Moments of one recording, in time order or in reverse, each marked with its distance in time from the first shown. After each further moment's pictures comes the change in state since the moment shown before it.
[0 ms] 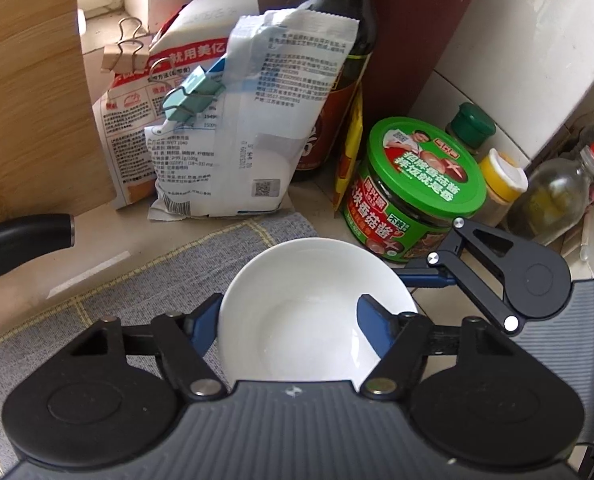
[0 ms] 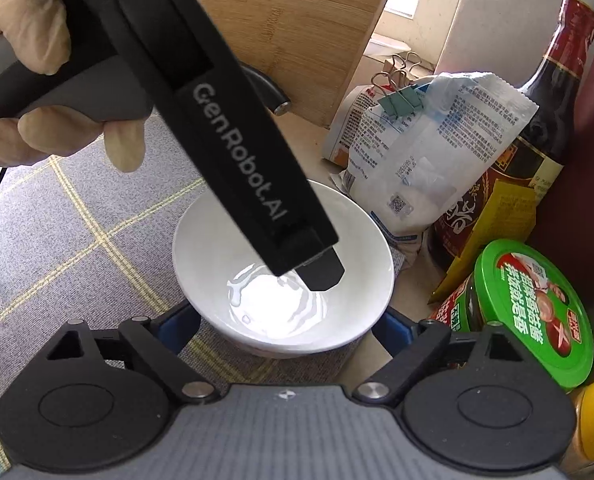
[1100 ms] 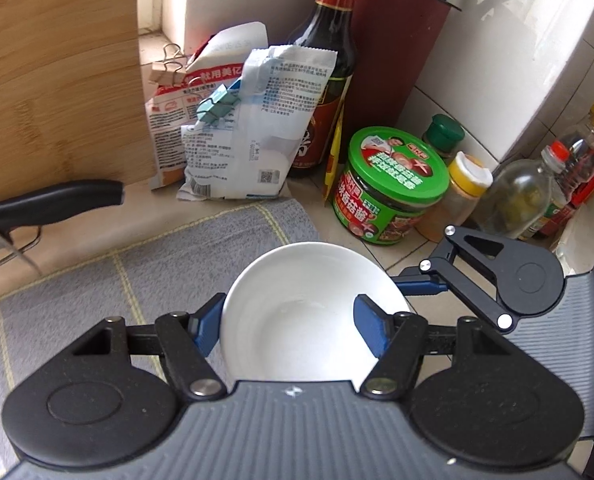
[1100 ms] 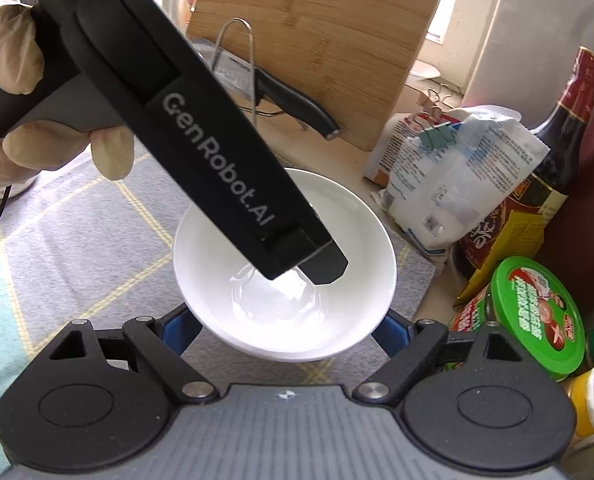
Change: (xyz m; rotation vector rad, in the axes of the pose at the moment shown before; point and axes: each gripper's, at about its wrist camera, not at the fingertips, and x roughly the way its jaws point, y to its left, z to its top) left arm -0.066 -0.019 -0.031 -0.052 -0.065 0.062; right arm -0.048 0.034 0.009 -0.015 0.006 0.072
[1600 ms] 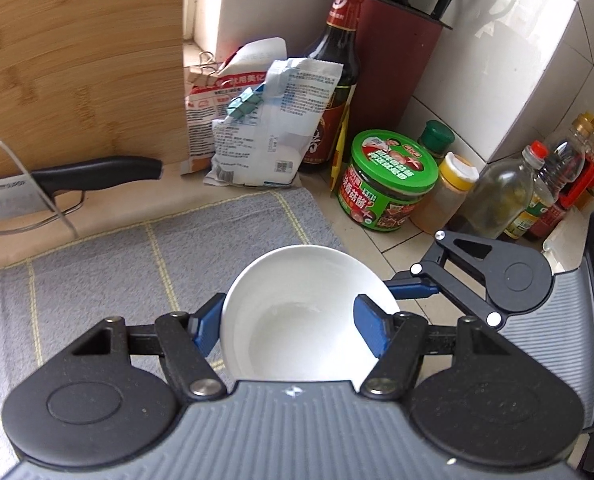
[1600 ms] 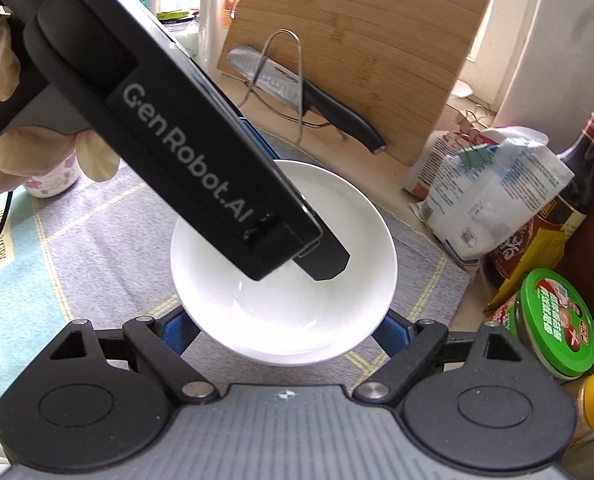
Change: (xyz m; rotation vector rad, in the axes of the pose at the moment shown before) left arm -0.044 0.003 -0.031 -0.042 -0.052 0.027; right arm -0.018 0.037 0.007 -0.030 0.000 0.043
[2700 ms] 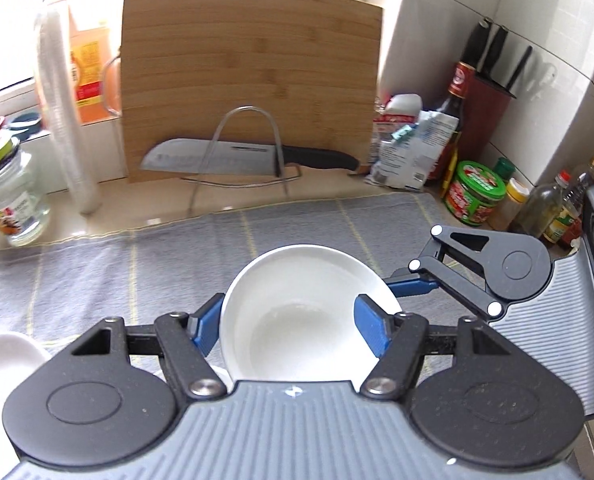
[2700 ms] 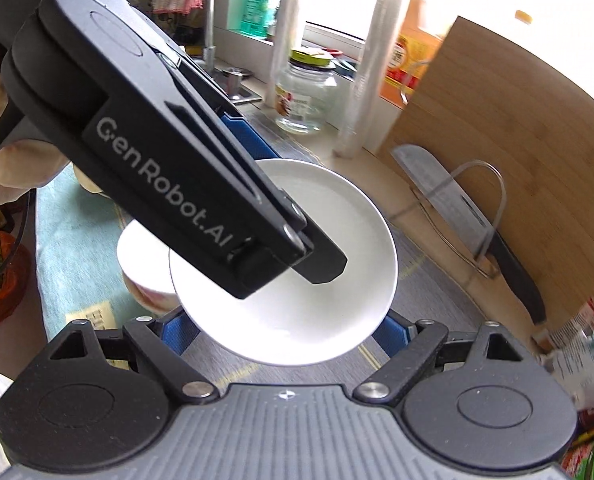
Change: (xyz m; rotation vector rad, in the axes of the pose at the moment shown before) left arm -0.167 0.151 -0.089 -0.109 -0.117 0.154; right arm 0.026 0.186 0.132 -0.175 -0.049 0.108
